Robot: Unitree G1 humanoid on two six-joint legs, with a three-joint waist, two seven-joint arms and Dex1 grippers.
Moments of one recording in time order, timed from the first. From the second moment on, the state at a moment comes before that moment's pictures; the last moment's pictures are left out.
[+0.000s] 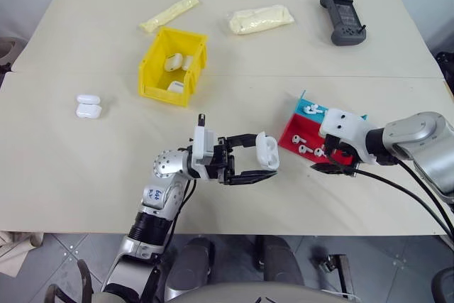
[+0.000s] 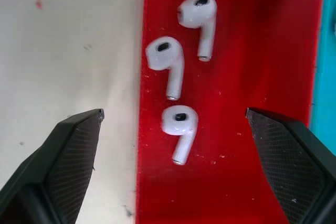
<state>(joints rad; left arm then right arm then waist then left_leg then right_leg) -0.35 0.13 -0.18 0.05 -0.48 -0.06 -1.17 -0.57 -1.13 0.35 -0.31 0.21 0.91 0.99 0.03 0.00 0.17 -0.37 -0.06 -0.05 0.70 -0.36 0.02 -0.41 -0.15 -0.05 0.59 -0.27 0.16</state>
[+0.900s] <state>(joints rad) -0.34 0.13 -0.19 0.04 -0.47 -0.07 -1.12 -0.60 -1.09 0.42 -0.26 0.06 0.82 1.12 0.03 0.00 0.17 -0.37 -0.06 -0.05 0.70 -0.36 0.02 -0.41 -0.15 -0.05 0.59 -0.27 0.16</state>
